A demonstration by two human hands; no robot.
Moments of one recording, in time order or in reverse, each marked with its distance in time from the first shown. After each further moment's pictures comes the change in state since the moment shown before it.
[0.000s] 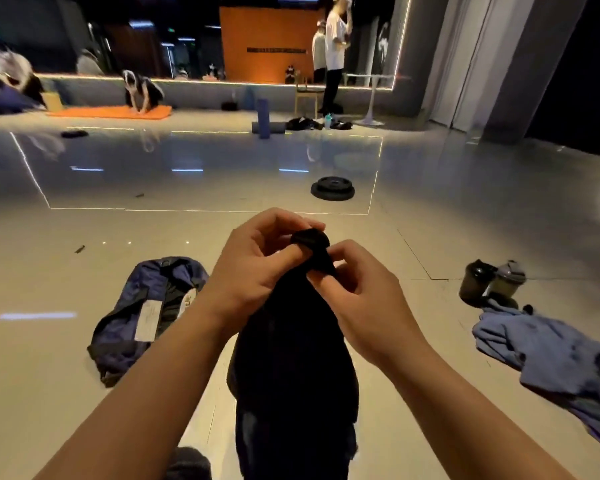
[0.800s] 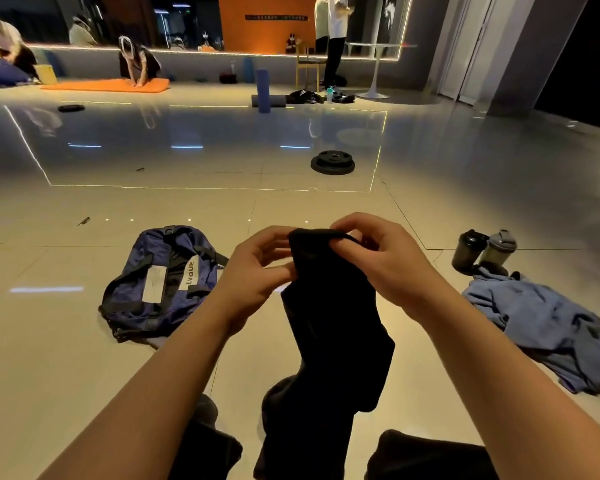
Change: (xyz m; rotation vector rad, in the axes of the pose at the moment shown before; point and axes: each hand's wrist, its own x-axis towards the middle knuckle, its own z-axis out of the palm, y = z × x) left_hand -0.057 -0.033 0.017 -0.028 -0.012 -0.217; right_hand -0.026 0.009 -0.038 0.012 -0.128 -0.026
